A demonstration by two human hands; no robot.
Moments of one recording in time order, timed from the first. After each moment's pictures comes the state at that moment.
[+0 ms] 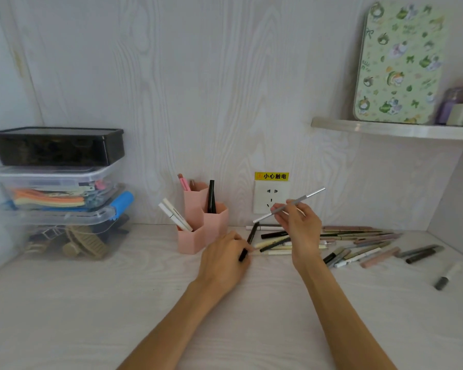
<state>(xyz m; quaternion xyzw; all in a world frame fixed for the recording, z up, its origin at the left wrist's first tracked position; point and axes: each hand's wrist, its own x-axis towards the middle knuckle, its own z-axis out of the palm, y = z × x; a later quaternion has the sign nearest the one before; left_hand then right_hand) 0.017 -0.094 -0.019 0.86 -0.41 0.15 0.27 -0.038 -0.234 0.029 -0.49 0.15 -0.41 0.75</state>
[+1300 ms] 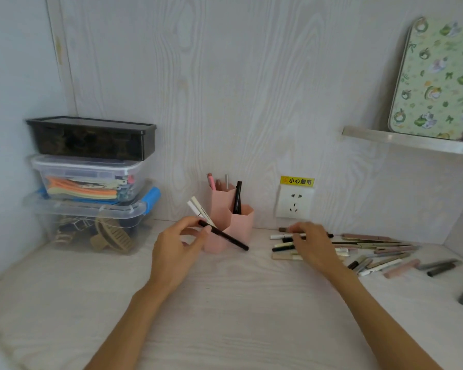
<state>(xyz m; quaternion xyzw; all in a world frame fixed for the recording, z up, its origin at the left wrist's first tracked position) 0.056 0.020 -0.010 0.76 -0.26 0.17 0.57 -0.025 -0.253 0.000 -0.92 0.16 -0.26 0.23</state>
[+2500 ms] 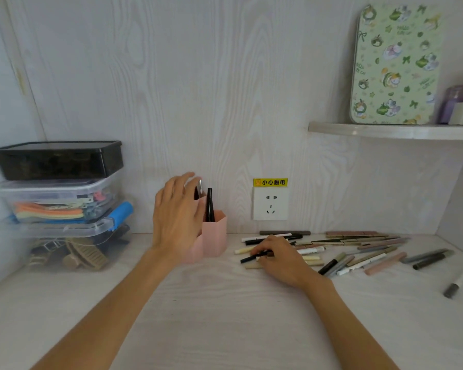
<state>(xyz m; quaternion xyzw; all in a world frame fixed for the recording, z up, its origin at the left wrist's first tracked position) 0.062 -0.050 0.054 0.84 -0.29 0.41 0.22 -0.030 -0.252 -0.014 -0.94 0.07 -0.14 0.29</state>
